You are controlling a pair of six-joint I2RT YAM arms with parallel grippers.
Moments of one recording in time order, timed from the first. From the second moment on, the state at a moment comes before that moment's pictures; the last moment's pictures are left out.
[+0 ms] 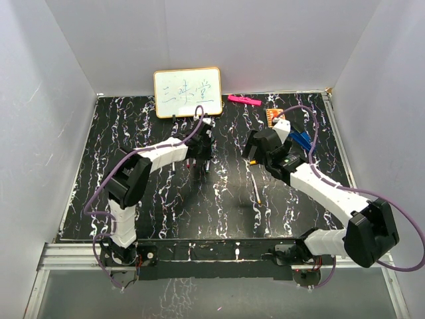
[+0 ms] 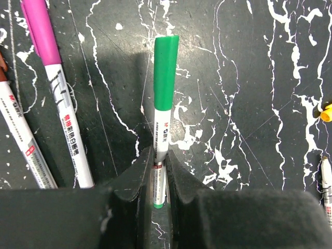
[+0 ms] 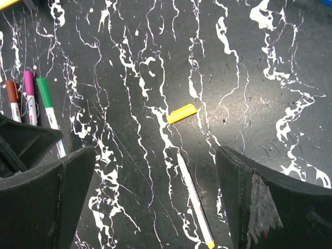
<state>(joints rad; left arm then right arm) -0.63 1.96 1.32 -0.29 -0.07 -0.47 0.55 1.26 0.92 -0.36 0.47 0.67</state>
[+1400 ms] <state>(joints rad) -0.62 1.92 1.36 -0.33 -0.13 -0.52 0.55 1.37 0.87 -0.37 0.40 0.67</state>
